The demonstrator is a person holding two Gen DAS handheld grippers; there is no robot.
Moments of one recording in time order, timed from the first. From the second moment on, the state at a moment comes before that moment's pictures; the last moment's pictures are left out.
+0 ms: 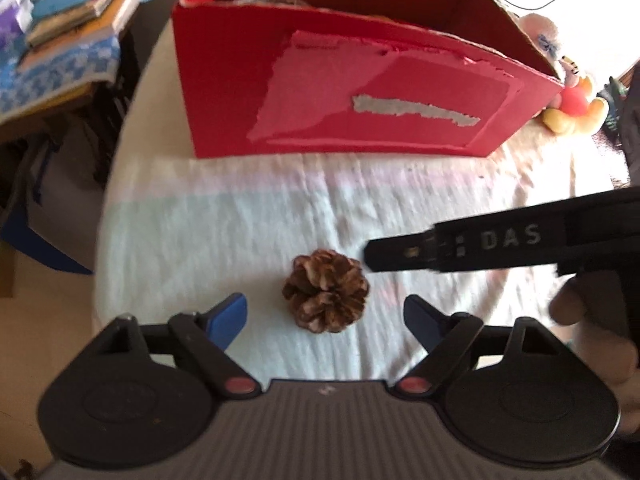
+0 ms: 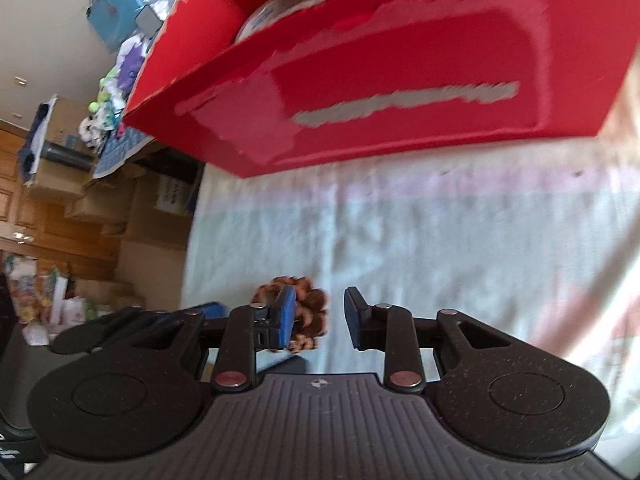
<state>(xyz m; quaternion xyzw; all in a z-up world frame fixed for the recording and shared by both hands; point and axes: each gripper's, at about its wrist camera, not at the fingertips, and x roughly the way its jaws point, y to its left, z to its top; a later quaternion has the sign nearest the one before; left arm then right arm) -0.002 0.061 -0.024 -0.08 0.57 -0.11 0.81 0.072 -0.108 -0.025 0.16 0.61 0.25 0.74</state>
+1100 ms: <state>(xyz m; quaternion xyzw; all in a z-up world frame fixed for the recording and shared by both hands) 0.058 0.011 0.077 0.02 0.43 -0.28 0.86 0.088 -0.163 0.085 0.20 0.48 0.23 0.83</state>
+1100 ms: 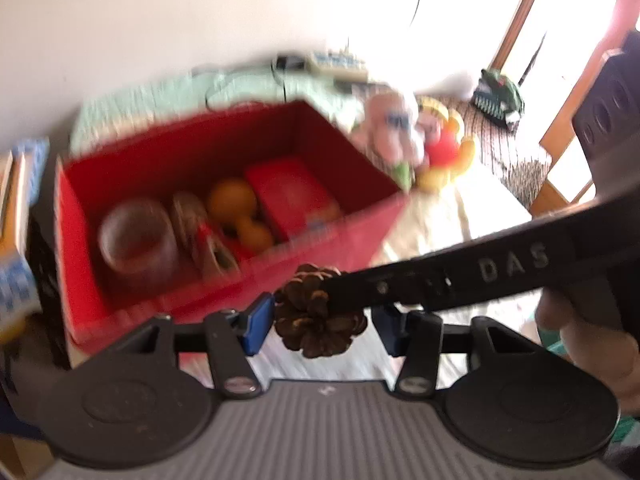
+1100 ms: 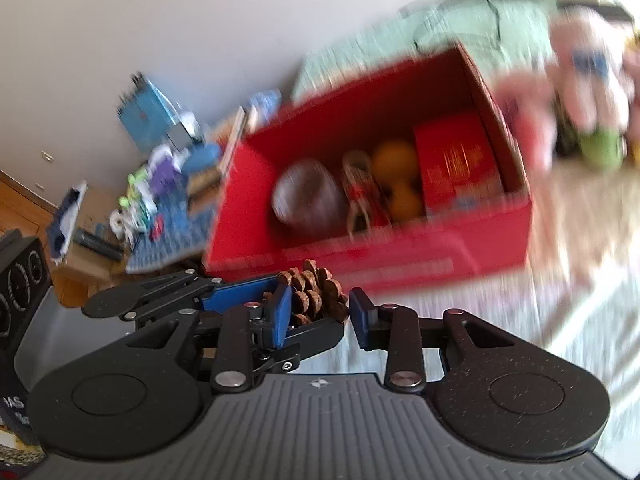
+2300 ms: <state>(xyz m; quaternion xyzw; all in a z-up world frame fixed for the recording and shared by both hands) 0.158 0.046 0.021 0.02 0.52 -0.13 0.85 0.183 -0.108 0.039 0.13 0.50 0.18 0.84</state>
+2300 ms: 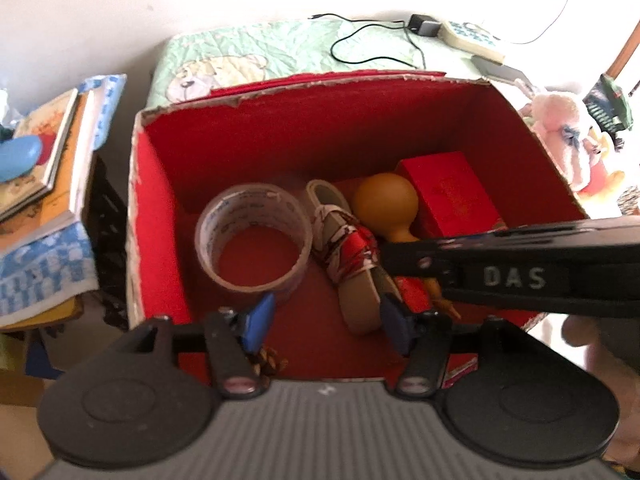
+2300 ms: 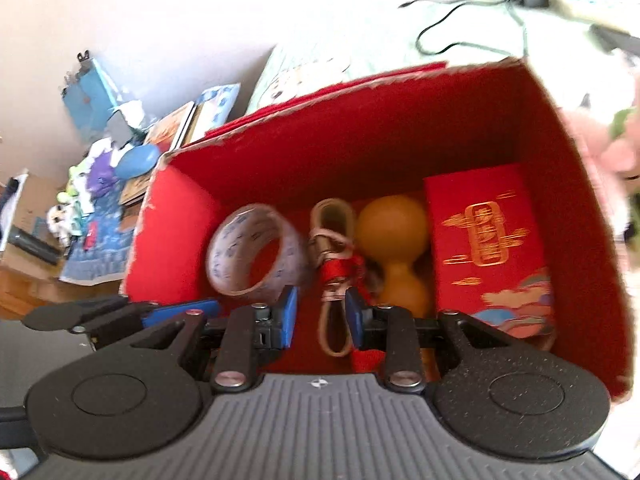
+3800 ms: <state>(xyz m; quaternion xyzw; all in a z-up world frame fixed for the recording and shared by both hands) 0.065 -0.018 0.039 0.04 0.52 0.00 0.85 0.095 -0.171 0.049 0.07 0.47 0.13 0.87</state>
